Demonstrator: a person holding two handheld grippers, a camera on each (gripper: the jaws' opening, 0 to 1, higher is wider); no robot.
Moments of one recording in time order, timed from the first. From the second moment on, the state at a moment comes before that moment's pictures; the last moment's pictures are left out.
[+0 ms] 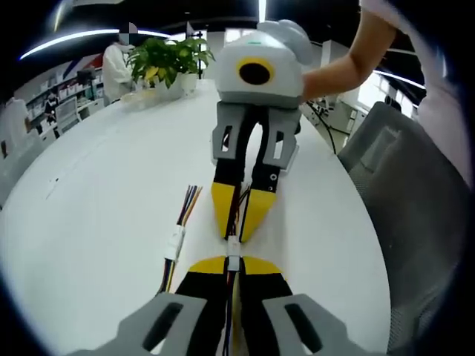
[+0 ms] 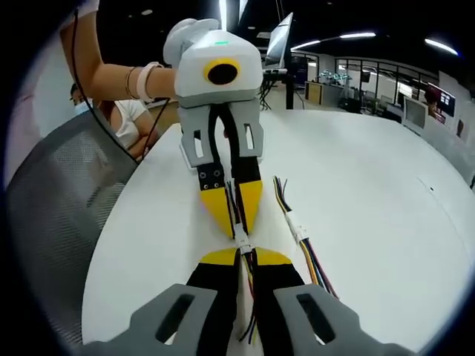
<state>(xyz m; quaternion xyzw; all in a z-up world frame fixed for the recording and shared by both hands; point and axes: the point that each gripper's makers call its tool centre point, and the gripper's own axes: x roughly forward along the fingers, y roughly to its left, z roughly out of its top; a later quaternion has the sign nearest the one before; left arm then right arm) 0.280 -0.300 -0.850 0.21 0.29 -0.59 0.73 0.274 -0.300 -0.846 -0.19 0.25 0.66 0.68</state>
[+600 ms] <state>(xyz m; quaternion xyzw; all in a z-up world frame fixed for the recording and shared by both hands) 0.265 -0.295 -0.845 0.22 0.30 -0.58 0.73 0.269 -0.295 -0.849 -0.19 0.25 0.66 0.68</state>
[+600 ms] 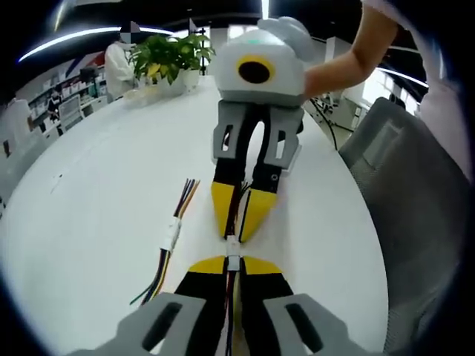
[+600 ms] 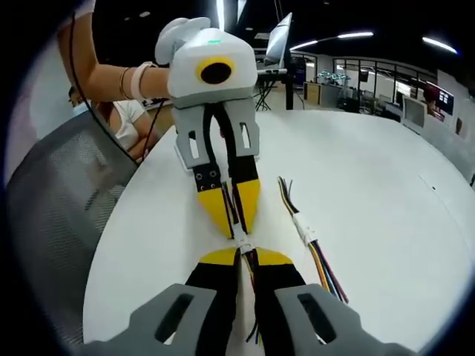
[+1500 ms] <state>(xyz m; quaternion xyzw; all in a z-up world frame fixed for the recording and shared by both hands) 0.269 -0.289 -0.815 0.19 0.25 -0.54 0.78 0.265 -0.300 -0.826 -0.15 0.24 0.62 0.73</state>
